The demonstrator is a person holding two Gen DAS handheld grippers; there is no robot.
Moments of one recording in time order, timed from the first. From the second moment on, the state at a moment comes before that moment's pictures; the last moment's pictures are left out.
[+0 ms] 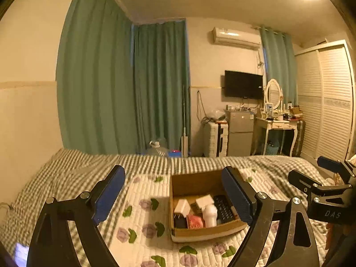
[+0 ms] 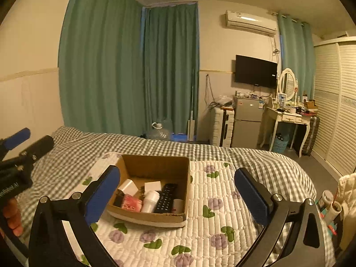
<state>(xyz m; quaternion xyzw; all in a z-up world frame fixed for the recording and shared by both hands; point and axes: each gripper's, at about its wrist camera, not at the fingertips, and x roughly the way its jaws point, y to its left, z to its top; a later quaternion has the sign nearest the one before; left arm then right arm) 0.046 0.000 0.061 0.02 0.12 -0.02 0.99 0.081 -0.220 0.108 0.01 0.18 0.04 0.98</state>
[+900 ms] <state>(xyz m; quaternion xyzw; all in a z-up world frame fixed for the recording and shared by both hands) 0.061 -0.012 0.004 0.05 0.17 -0.01 0.98 0.106 -0.228 0.041 0.02 0.23 0.03 0.97</state>
